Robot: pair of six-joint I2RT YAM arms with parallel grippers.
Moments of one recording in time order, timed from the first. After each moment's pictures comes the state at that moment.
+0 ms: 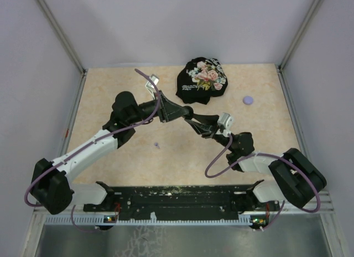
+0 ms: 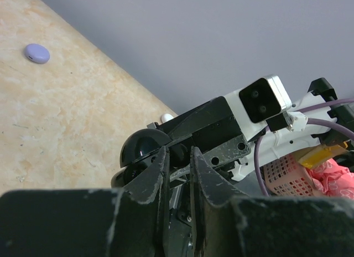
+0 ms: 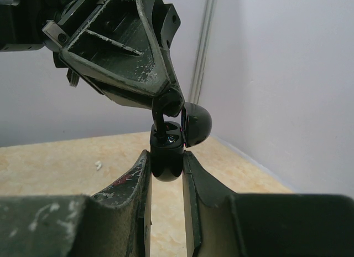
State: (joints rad) left arm -0.64 1.27 0.93 0.47 0.63 -0.75; right arm 0.61 1.32 0.33 1.56 -0.43 0.05
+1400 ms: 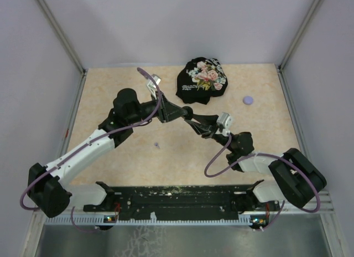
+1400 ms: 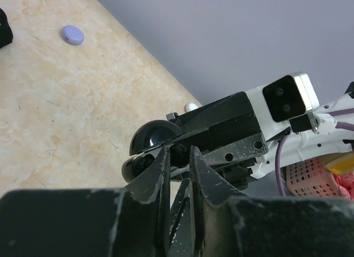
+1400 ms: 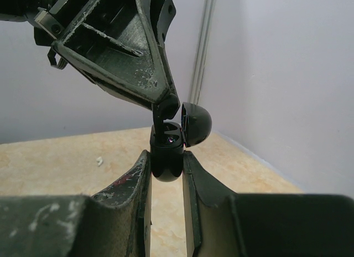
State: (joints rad) left arm -0.65 1.24 1.00 0.21 0.52 -0.64; right arm 0.61 1.32 0.33 1.54 -0.43 0.06
